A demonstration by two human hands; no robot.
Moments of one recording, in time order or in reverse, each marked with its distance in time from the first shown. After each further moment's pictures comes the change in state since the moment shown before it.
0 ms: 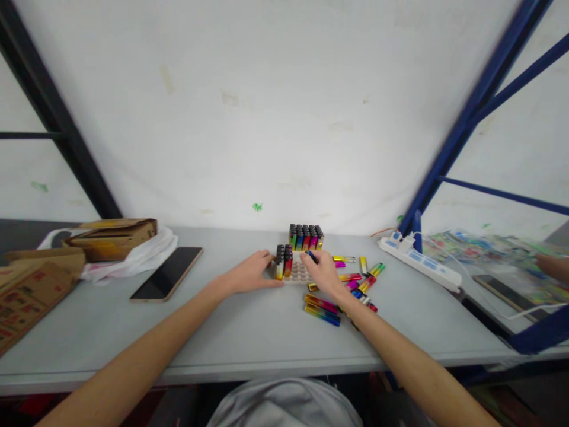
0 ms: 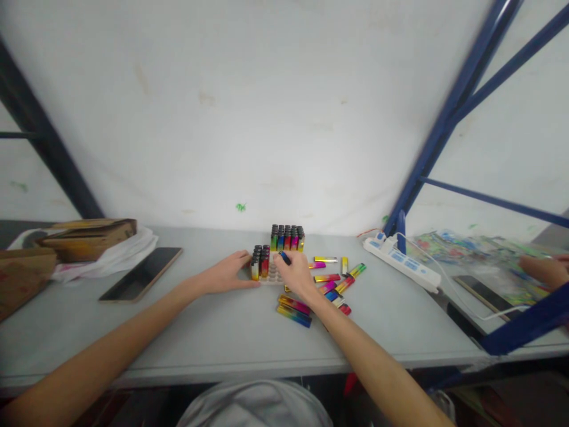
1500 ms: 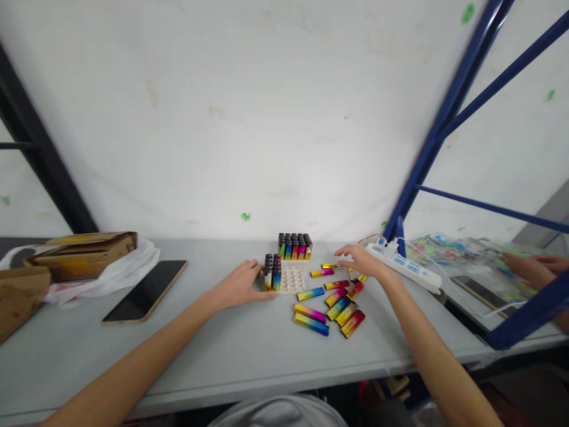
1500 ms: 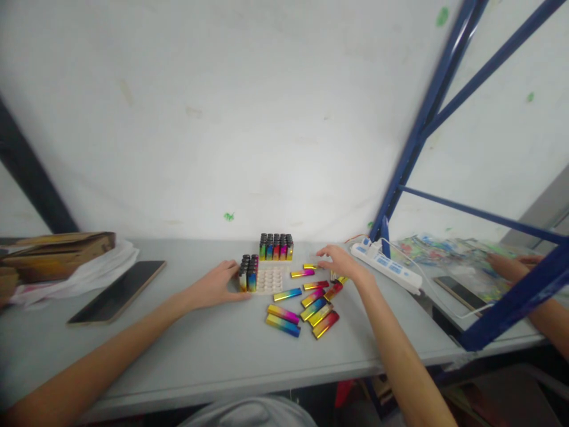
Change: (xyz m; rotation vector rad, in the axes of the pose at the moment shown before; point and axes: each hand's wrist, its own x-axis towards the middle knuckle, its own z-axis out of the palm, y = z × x) left_hand 0.002 0.008 0.002 0.102 0.060 -0.074; right_hand 0.035 0.078 -0.156 -0.471 -0.275 -0.082
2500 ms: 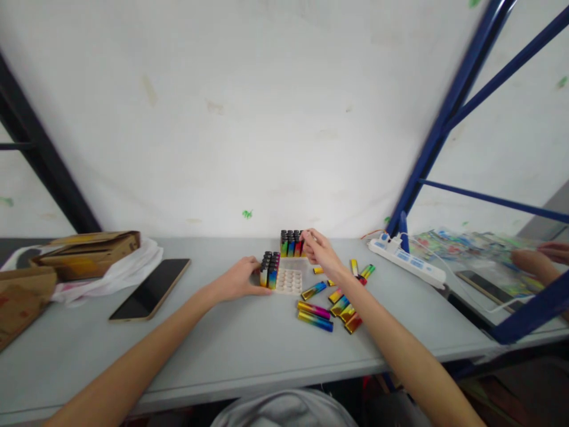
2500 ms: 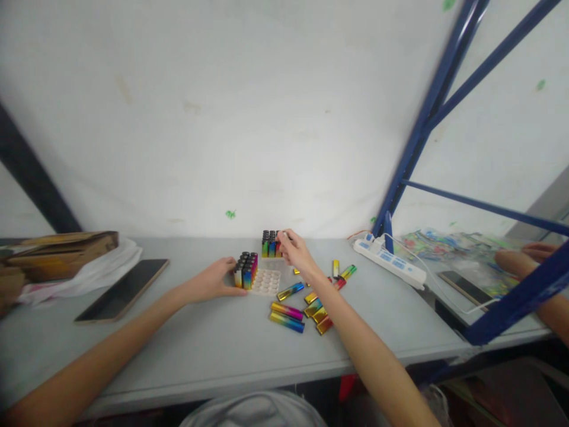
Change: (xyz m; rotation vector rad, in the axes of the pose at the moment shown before) left_hand -0.001 -0.015 -0.011 -0.106 -0.042 0.017; right_hand 0.039 -0.130 0.065 1.066 0.123 0.154
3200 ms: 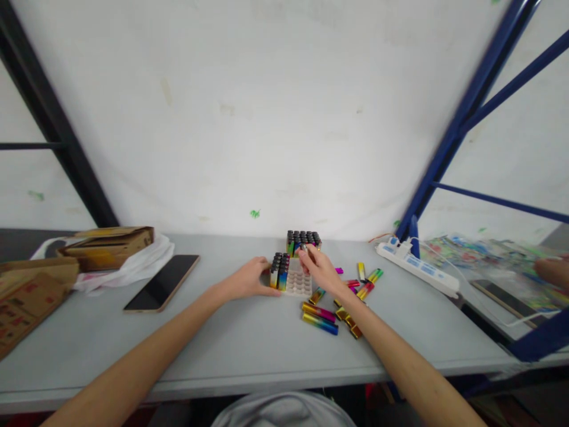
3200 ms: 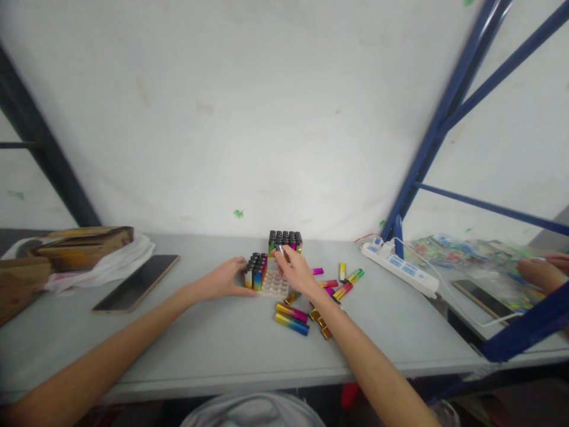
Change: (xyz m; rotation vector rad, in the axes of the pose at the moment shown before) left_hand 0.004 0.006 0.007 -0.034 -0.023 0.014; right_hand -0.013 0.036 0.008 -0.489 -0.047 -0.214
